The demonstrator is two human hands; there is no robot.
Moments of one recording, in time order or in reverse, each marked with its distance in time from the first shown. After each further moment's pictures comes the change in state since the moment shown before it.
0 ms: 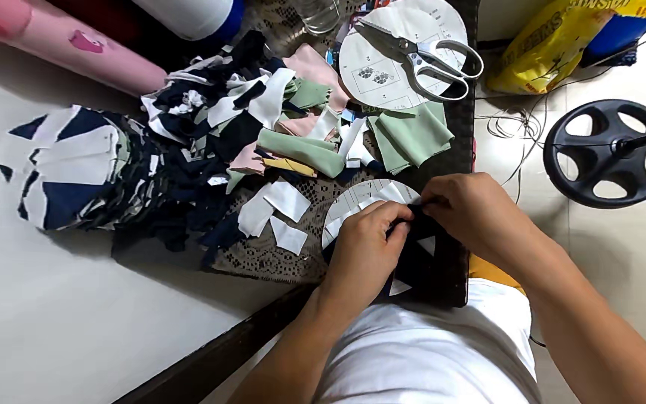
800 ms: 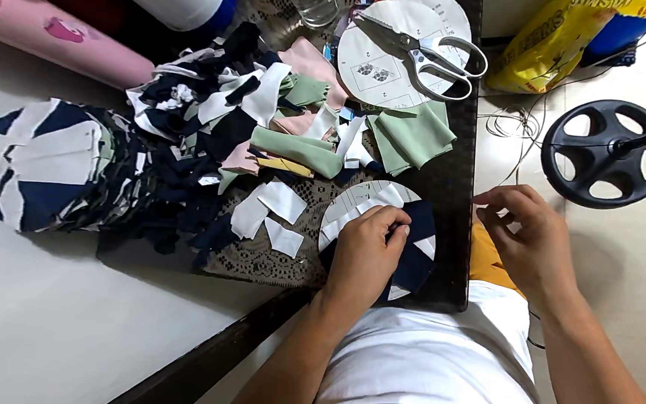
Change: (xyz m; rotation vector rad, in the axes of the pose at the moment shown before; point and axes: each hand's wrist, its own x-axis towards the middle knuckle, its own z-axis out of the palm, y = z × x) left_hand -0.001 -0.008 0.010 0.026 -0.011 -0.078; right_hand -0.056 0.042 0.021 0.173 0.461 0.156
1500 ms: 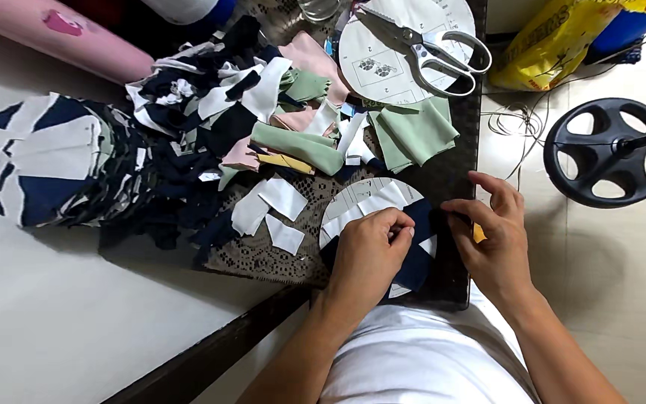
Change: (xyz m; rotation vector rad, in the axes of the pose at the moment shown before) left_hand -0.003 0.004 0.000 0.000 -0.010 -0.045; right_hand -0.009 -0.005 0.040 -0.028 0.078 -0.127
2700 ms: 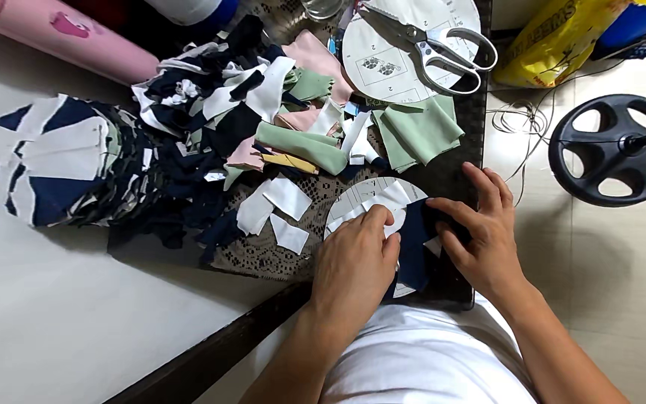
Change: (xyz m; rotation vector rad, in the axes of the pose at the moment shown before) left_hand -0.010 0.010 -0.023 0.383 -0.005 0.046; right_hand 0.001 0.003 0.013 -0.037 -0.086 -0.054
